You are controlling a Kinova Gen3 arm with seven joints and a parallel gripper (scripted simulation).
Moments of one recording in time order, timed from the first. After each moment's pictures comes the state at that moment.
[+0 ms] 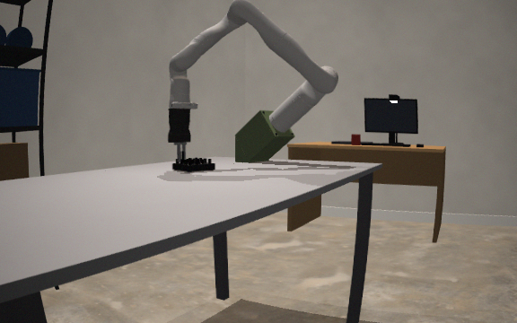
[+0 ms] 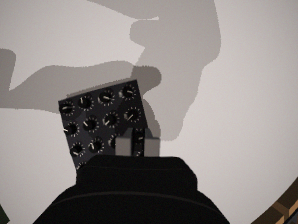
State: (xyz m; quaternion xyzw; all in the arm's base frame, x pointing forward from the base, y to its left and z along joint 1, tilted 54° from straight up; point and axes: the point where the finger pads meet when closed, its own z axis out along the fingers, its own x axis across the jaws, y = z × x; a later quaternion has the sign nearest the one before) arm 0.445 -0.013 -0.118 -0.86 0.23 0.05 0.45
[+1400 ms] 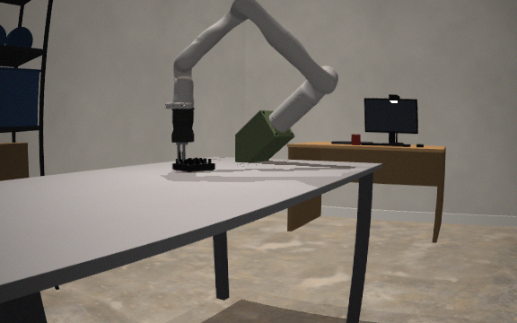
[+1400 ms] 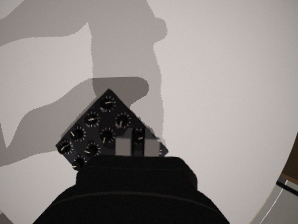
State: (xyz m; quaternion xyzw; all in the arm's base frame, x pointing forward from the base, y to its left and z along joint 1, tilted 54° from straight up) arm 0.445 -0.013 -0.118 -0.77 0.45 0.17 0.42
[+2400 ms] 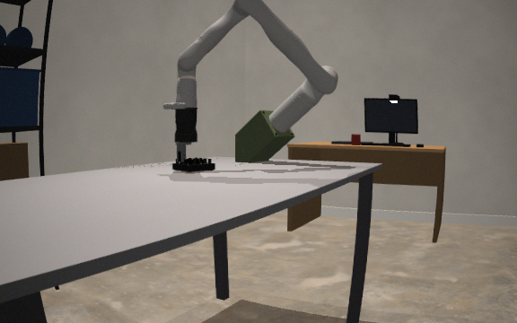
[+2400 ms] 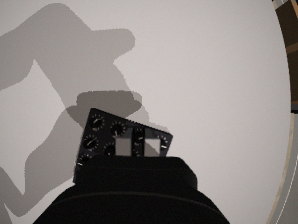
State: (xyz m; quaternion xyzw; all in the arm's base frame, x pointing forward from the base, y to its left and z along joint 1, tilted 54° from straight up) arm 0.445 -0.013 -0.118 -0.64 0.62 0.26 0.37
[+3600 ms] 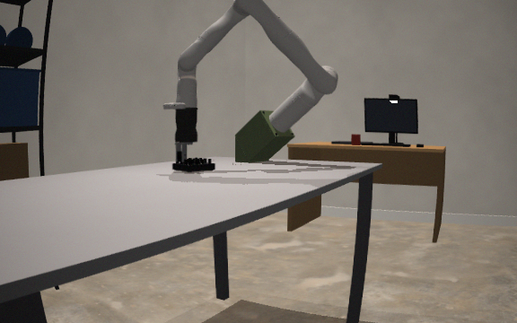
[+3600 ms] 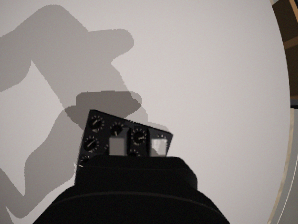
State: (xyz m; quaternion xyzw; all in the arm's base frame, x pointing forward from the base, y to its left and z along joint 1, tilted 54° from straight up) arm 0.445 -0.013 -0.118 -0.63 0.63 0.27 0.36
